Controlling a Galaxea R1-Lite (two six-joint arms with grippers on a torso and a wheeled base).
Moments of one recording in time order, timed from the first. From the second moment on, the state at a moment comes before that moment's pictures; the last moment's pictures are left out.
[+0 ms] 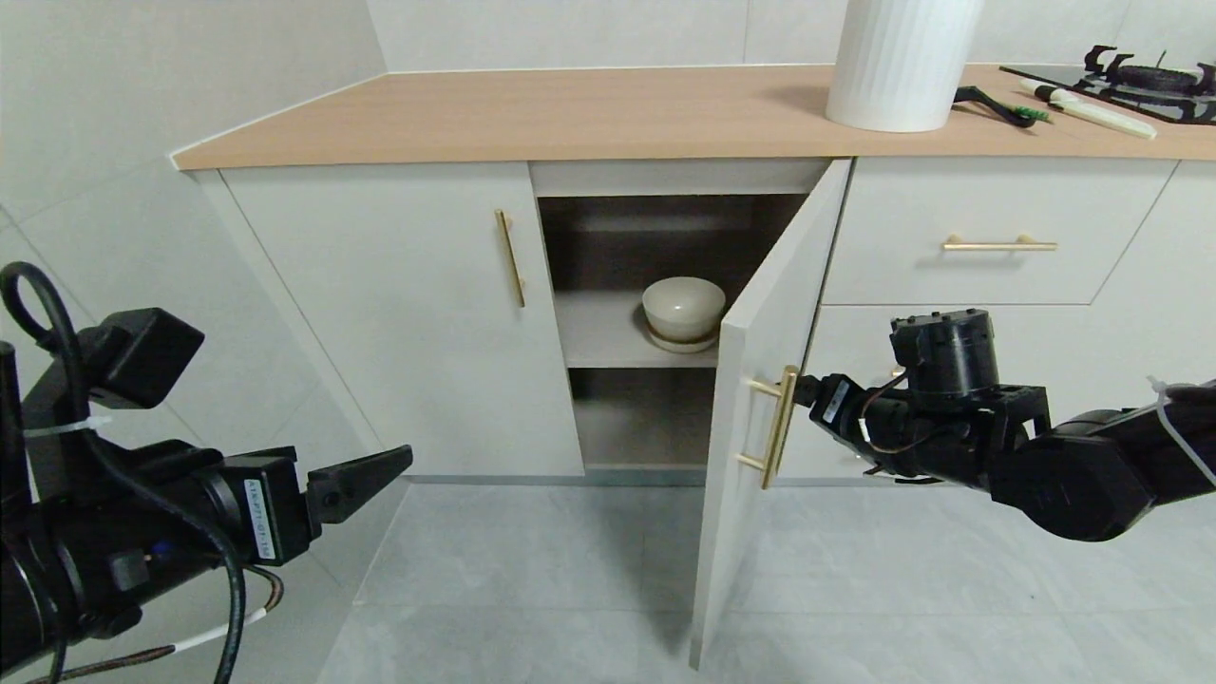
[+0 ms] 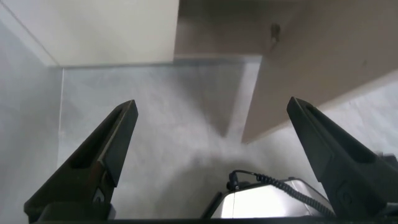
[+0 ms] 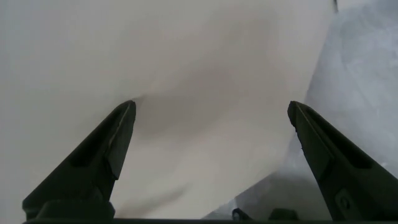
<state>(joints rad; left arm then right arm) -0.40 1.18 -0.62 -0.18 0.13 -0.24 0.44 1.91 -0.93 -0.55 -0.06 0.79</state>
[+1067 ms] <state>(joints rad) -0.40 1.18 -0.61 -0.18 0.14 -0.24 0.47 1.92 -0.94 -0.63 -0.07 0.85</state>
